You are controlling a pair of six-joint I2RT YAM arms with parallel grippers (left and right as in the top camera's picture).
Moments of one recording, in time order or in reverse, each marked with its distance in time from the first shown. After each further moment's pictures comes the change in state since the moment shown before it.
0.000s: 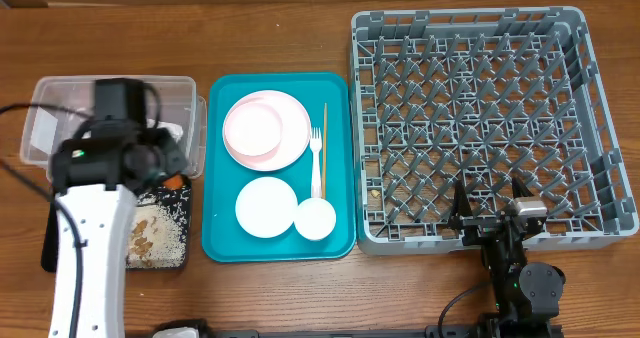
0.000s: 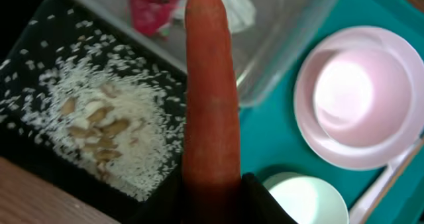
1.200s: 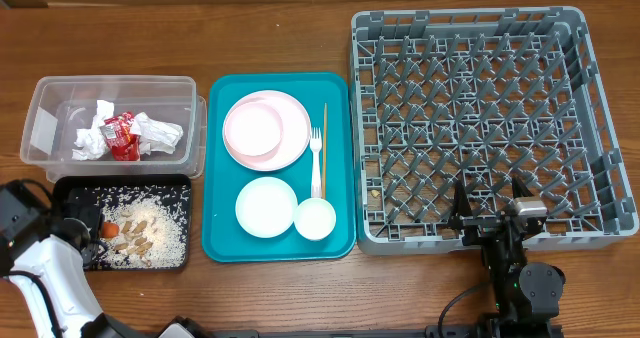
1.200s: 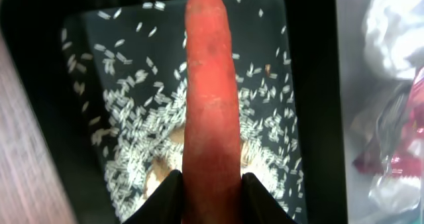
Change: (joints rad) left arm 0.694 -0.005 -0.481 0.503 0.183 -0.167; right arm 0.000 0.000 0.000 0.000 0.000 0.000
